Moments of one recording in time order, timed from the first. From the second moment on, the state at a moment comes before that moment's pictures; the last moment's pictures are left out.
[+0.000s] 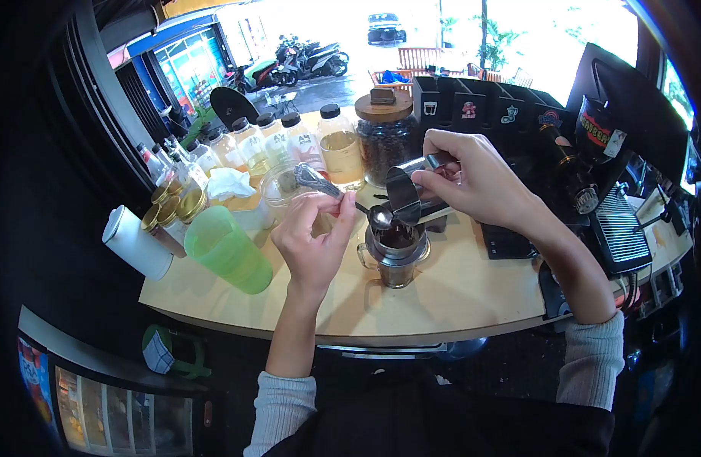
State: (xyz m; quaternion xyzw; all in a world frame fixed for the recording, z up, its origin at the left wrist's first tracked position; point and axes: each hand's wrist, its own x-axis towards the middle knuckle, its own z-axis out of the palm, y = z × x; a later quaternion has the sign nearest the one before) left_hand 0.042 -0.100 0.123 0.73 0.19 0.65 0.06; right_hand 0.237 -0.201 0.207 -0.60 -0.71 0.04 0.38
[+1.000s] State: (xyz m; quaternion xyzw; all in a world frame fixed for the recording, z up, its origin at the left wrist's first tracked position) left_hand 0.045 -0.104 0.126 0.74 0.19 0.65 0.05; right_hand 0.238 -0.203 0.210 -0.60 -0.71 0.02 0.37
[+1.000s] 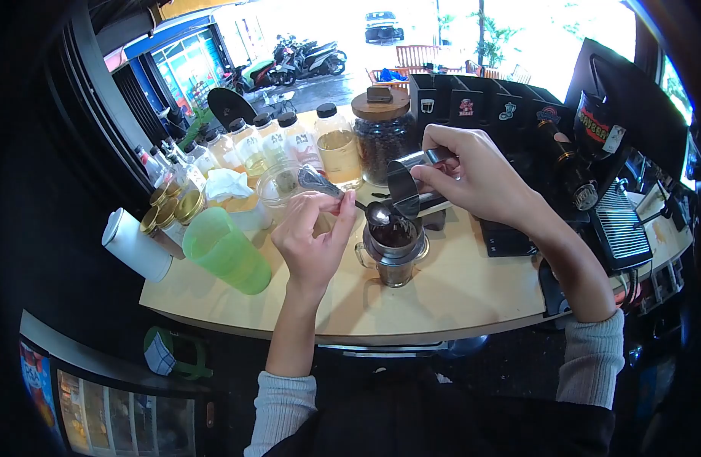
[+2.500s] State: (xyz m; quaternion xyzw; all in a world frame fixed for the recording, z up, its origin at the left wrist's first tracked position) left_hand 0.040 -0.103 0.124 0.74 0.19 0.64 0.04; right_hand 0.249 -0.222 0.205 -0.61 -0.69 0.02 0.39
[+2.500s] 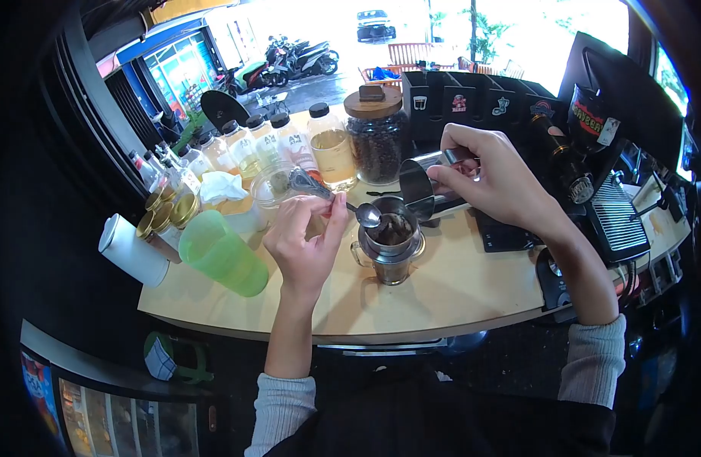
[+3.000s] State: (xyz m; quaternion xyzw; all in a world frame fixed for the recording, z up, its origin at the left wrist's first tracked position) left_hand 0.035 -0.108 0.123 0.74 0.19 0.64 0.03; right_hand 0.233 -0.201 0.201 -0.57 -0.73 -0.03 0.38
